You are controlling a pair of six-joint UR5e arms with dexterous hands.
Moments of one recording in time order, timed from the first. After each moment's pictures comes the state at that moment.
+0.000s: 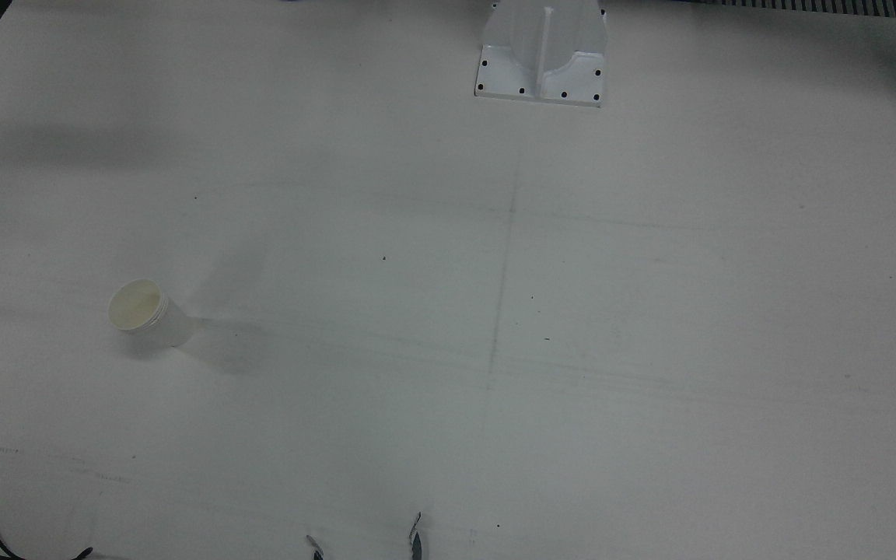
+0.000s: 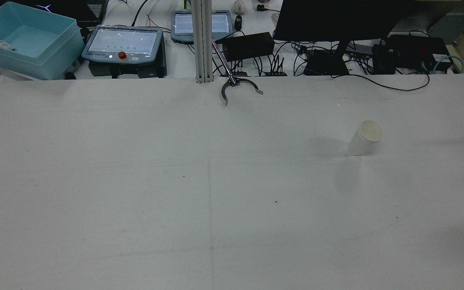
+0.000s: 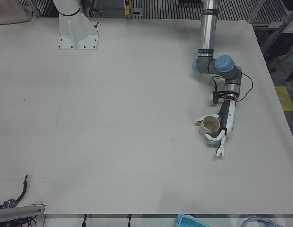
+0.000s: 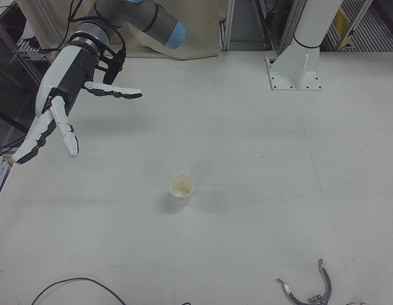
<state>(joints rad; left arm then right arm) -1.01 -1.61 -1.03 -0.60 1.29 0.43 1.38 -1.57 2.03 -3.58 -1.25 -0.63</state>
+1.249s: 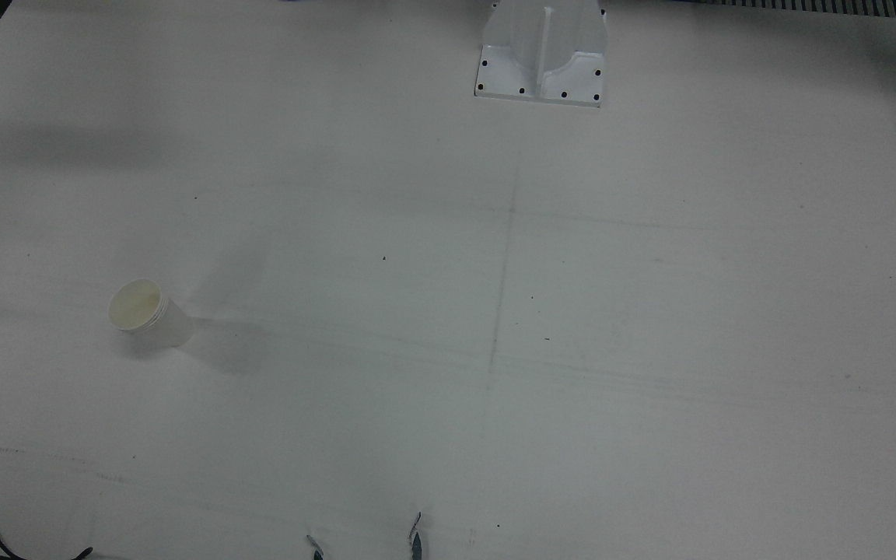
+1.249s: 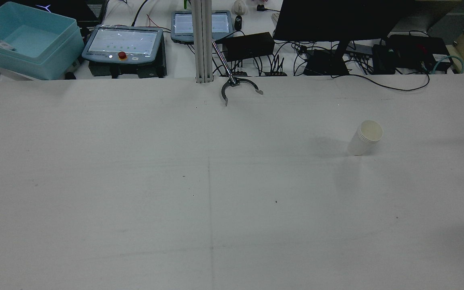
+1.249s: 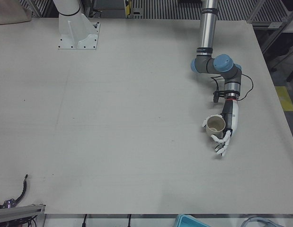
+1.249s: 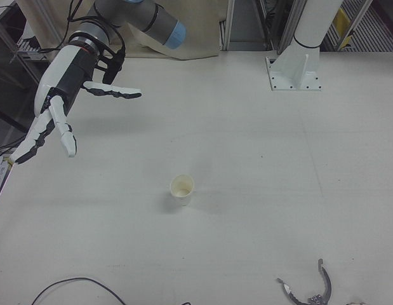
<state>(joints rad) -1.02 -1.60 -1.09 -0.49 1.25 0.30 1.38 -1.57 2.03 -3.58 -1.25 -0.63</state>
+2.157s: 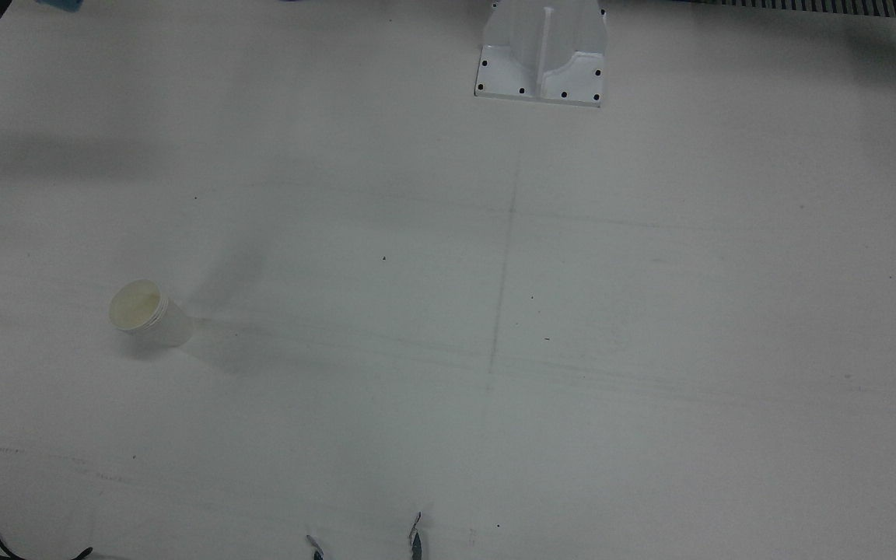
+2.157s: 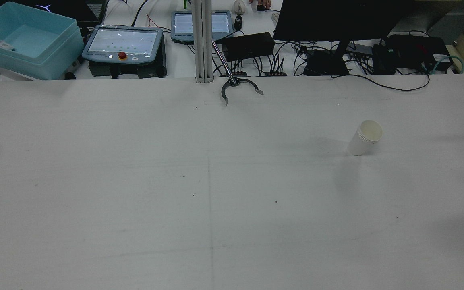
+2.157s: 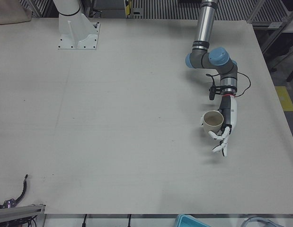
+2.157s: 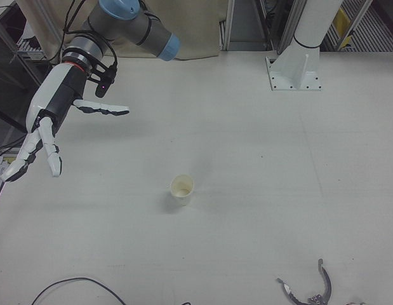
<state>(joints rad) -1.03 -1.55 -1.28 -0.41 1.19 0.30 1.38 -1.55 1.93 -3.56 -1.25 -0.62</state>
